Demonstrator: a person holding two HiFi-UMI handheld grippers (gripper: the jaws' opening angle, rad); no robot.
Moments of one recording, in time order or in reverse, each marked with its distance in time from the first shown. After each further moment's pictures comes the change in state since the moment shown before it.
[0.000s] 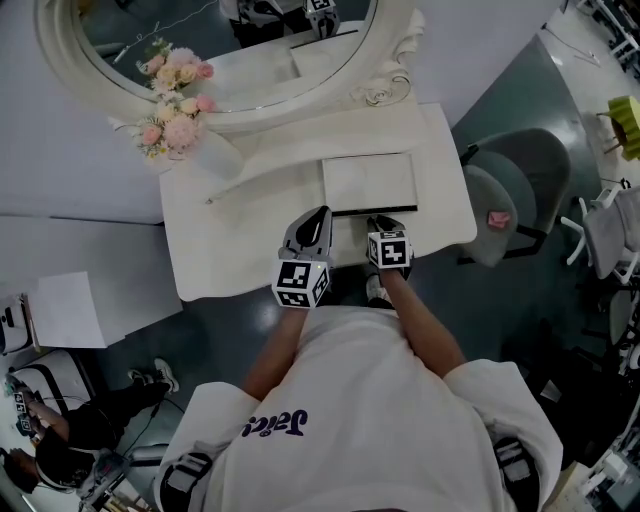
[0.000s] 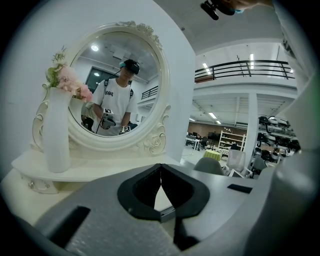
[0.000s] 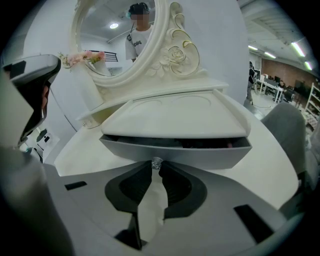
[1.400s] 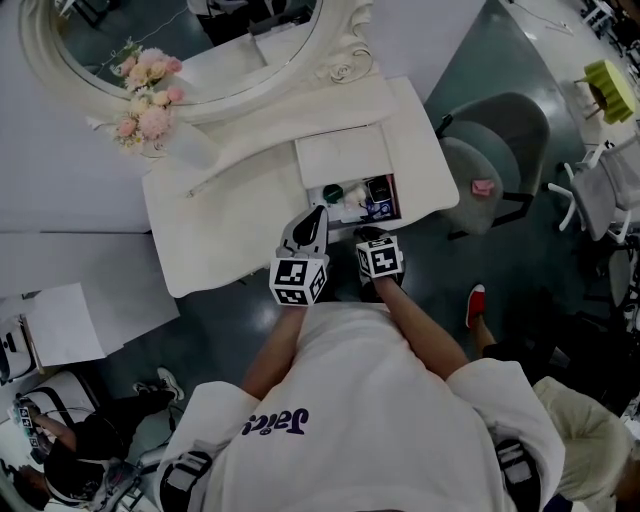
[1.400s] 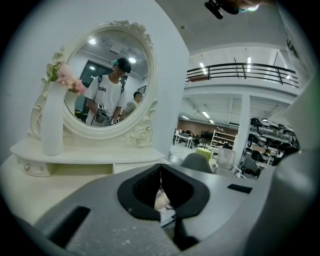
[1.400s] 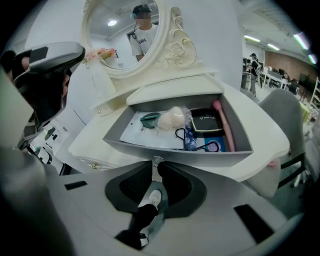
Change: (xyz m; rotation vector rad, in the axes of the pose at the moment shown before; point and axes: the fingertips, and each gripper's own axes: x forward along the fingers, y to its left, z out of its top) left arm -0.028 -0.057 -0.035 -0.016 0.038 -0.078; right arm -0.050 0.023 -0.088 0.009 0.065 0.059
